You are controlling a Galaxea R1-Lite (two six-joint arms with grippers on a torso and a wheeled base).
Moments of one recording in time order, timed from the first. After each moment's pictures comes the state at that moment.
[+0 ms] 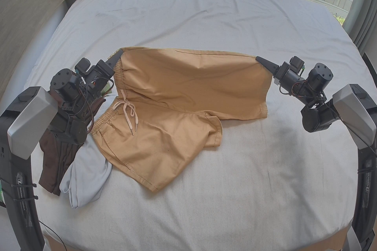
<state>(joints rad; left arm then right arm) -0.08 2.33 -1.30 -1.52 -0.42 -0.81 0.10 2.40 -1.48 -1.36 0.73 0.90</state>
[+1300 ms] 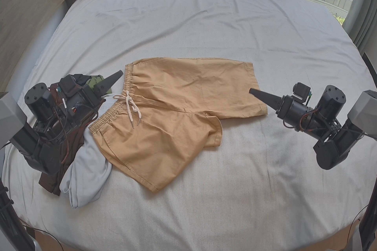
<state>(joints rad) -0.07 2.00 -0.73 -1.54 -0.57 -0.65 0.22 2.11 -0.80 -1.52 0.72 0.69</state>
